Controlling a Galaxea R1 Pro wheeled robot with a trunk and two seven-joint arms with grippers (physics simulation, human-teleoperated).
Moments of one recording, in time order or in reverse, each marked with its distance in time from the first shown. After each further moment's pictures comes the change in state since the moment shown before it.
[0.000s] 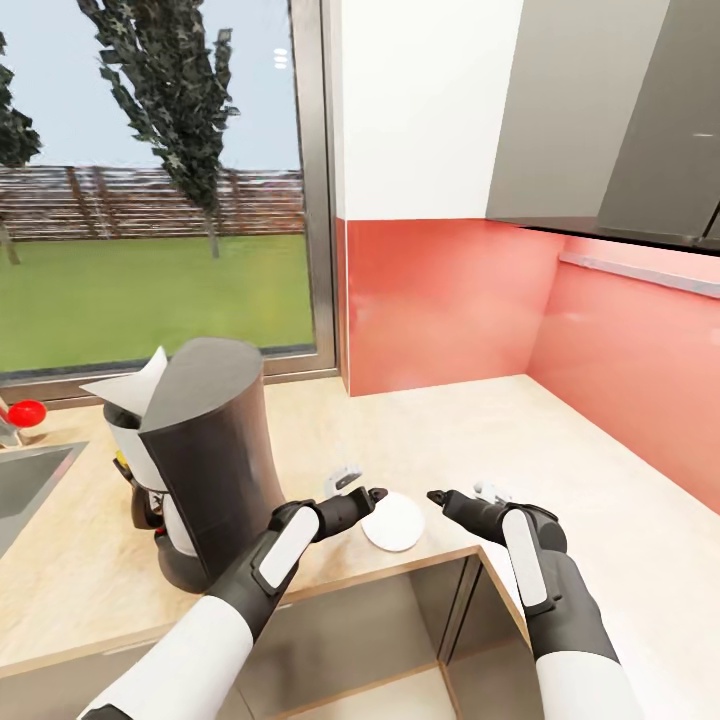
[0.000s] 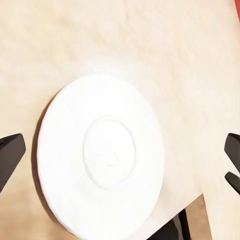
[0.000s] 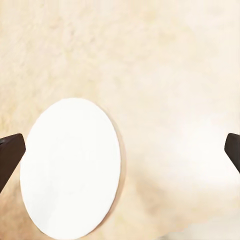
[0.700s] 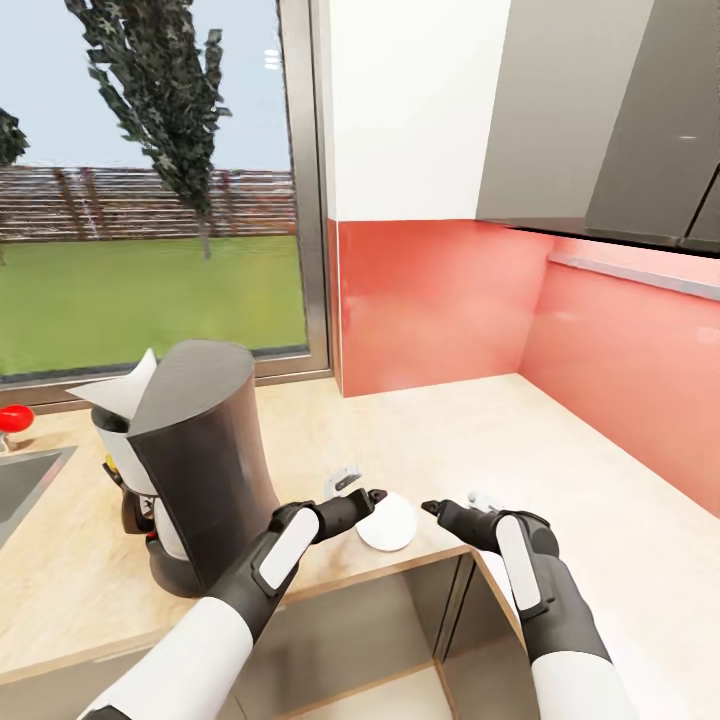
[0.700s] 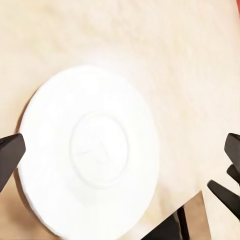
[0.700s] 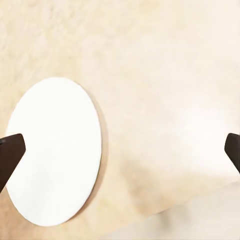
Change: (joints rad) left arm 0.003 0.000 -0.001 0.002 -0.002 -0.002 0.008; right arm 0.000 0.004 0.003 0.064 -0.004 -0.002 0.004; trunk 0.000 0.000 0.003
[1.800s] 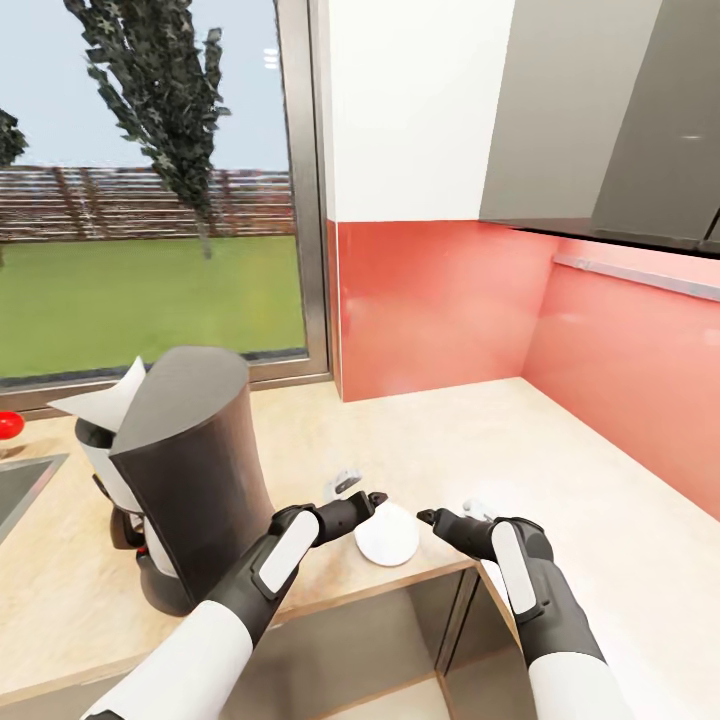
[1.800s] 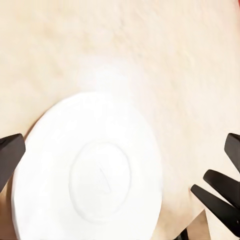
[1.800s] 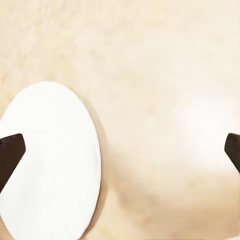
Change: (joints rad) left arm 0.010 0.000 0.000 -0.001 0.002 0.000 -0.003; right arm 0.000 0.002 0.000 0.057 -0.006 -0.002 0.009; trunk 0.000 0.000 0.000
